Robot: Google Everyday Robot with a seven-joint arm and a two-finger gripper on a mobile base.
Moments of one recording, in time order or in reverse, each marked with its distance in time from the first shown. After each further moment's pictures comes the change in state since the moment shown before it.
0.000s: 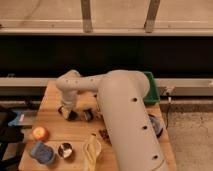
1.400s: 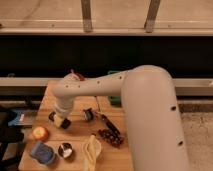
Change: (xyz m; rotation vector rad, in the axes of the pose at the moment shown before) arm 0.038 0.080 -0.047 -0.046 -0.088 0.024
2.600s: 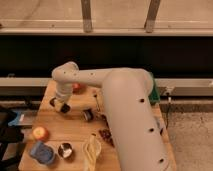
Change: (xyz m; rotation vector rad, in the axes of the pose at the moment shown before) arm -0.086 -0.069 0.006 0.025 -0.016 -0.041
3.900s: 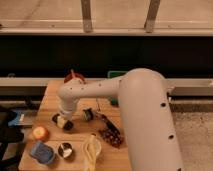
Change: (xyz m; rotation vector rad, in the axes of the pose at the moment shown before) arm 0.091 0.055 0.026 -0.064 0.026 0.086
